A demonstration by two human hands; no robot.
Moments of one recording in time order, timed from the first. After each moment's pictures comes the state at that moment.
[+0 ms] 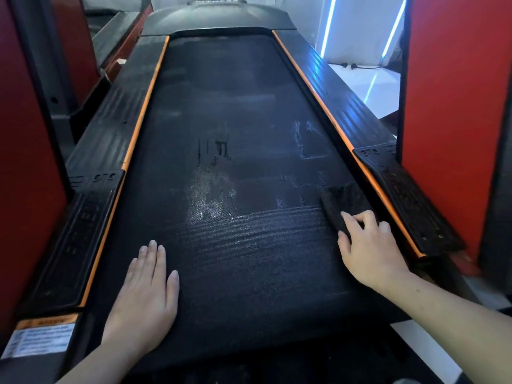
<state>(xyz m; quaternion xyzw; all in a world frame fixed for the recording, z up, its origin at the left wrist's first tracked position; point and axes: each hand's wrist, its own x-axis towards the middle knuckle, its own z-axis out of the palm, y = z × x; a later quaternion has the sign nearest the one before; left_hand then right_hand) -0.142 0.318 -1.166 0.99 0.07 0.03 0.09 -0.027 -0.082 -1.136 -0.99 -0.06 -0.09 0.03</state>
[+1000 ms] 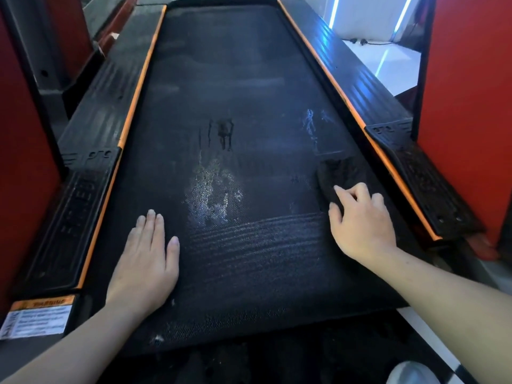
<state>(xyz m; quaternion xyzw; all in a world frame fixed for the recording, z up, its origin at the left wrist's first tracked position) -0.113 0.322 -1.159 0.99 0.10 0.03 0.09 -0.013 -0.043 -1.135 -0.99 -0.02 -0.11 0.07</state>
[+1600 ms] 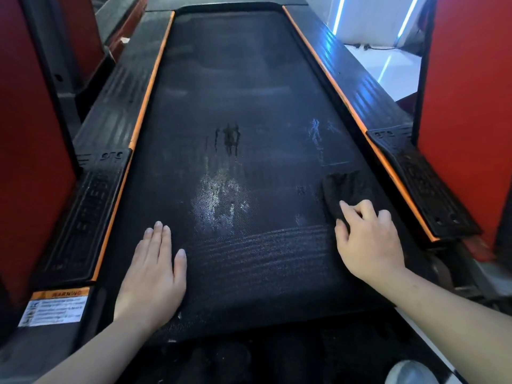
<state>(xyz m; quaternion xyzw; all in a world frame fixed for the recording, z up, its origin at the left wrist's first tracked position) -0.143 0.313 -1.163 0.99 0.11 0.03 0.10 -0.044 -0.051 -1.142 -0.99 -0.05 -0.14 0.05</state>
